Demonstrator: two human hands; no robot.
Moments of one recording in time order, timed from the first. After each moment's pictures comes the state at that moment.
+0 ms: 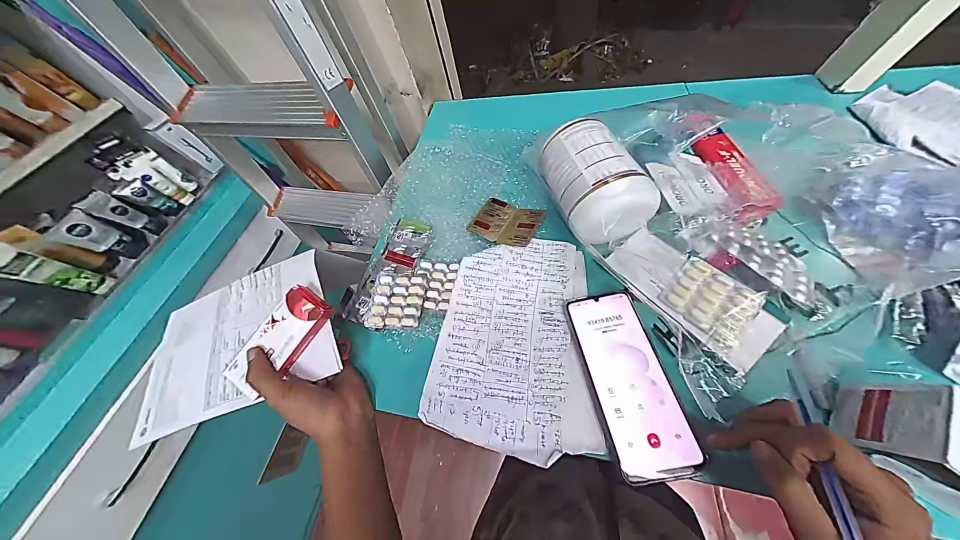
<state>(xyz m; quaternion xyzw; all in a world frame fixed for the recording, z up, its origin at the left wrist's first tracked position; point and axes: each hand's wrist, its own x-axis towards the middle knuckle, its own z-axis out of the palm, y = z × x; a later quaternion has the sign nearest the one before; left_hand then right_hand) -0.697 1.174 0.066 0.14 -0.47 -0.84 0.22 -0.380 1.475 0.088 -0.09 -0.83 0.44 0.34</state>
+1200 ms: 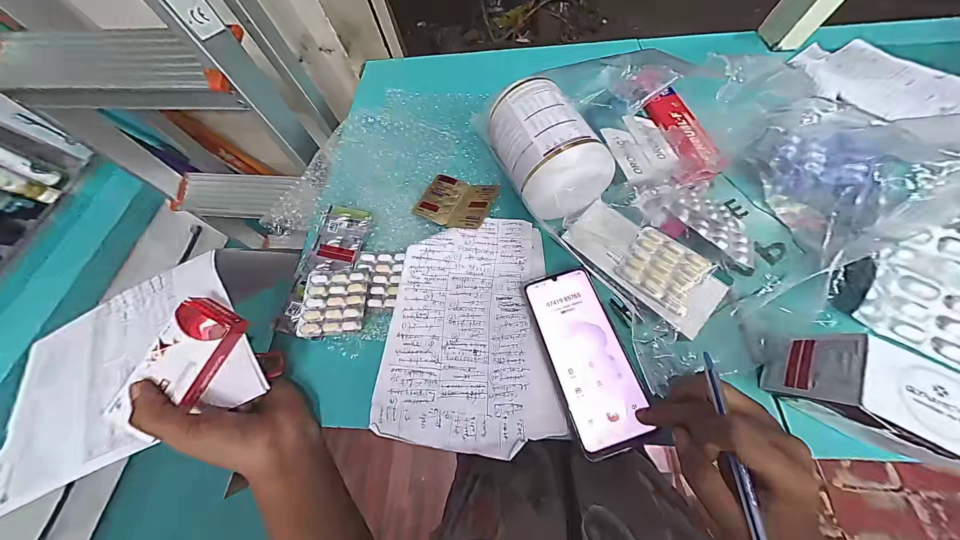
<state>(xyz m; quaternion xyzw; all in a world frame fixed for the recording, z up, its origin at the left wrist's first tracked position) -0.706 1.157 0.048 0.10 -0.46 -0.85 0.22 -0.385 1.466 0.083 -0.03 -0.87 0.35 0.35</state>
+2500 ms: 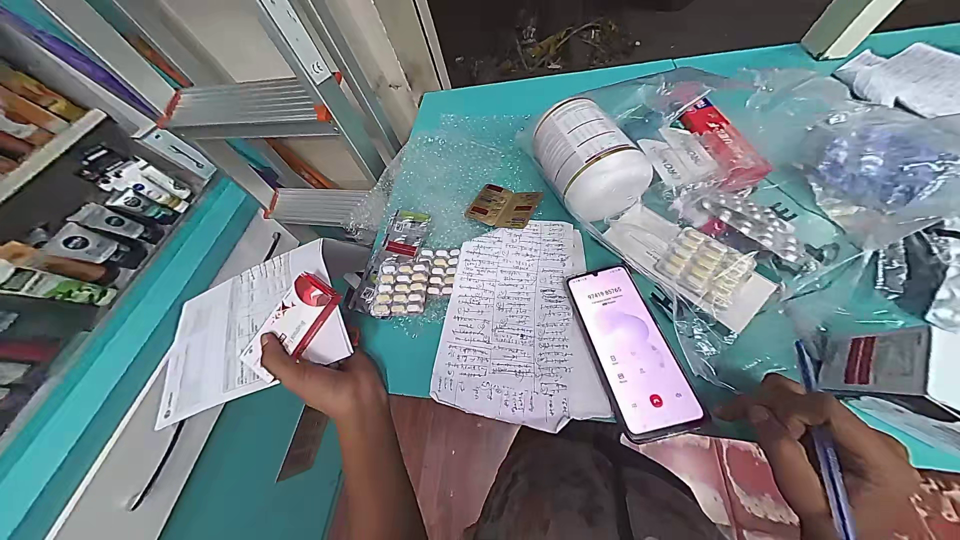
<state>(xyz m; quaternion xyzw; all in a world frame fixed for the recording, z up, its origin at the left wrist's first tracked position) -0.700 1.175 0.068 0.15 -0.49 -0.84 0.21 -0.379 1.463 0.078 -0.10 -0.83 0.37 0.41</state>
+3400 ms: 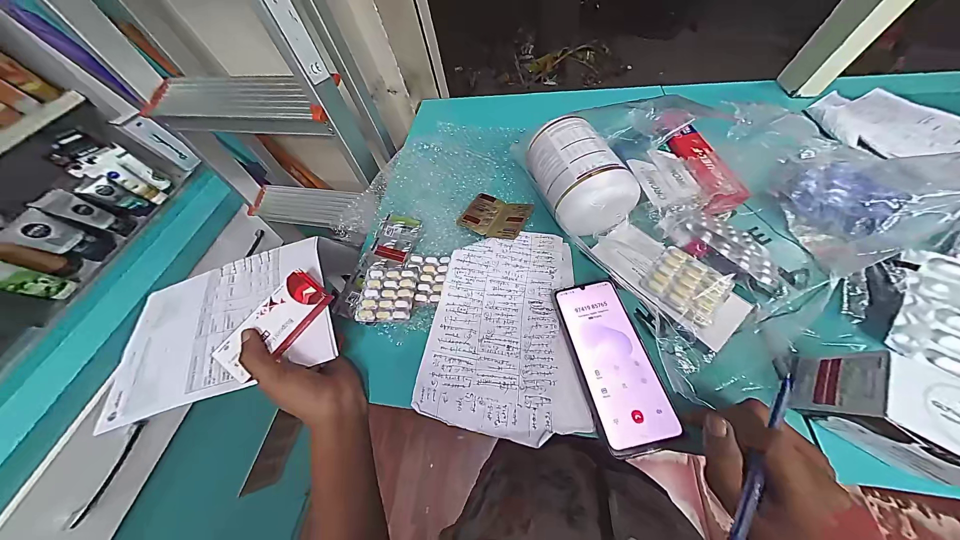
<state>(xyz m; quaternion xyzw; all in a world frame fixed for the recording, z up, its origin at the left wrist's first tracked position) -0.704 1.175 0.065 0.13 -0.50 -0.83 0.21 -0.391 1.455 0.066 -0.11 -0.86 0.13 0.47</state>
